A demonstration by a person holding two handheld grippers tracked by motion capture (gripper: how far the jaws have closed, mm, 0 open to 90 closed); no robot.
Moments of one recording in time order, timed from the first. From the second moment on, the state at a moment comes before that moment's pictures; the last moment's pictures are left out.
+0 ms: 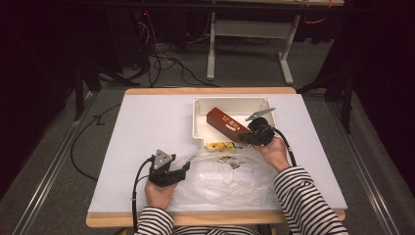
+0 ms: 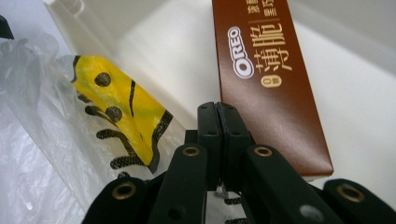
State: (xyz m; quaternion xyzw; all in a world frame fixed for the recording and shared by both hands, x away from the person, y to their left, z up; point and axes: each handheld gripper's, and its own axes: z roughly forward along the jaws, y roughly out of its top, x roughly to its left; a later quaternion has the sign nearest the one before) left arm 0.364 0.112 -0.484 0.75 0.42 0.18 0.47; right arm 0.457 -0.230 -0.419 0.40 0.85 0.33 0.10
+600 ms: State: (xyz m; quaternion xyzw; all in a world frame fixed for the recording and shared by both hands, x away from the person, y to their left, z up) left arm 0.364 0.112 -0.484 0.75 0.42 0.18 0.47; right arm 0.460 -0.225 -0.429 0.41 0.86 0.29 0.09
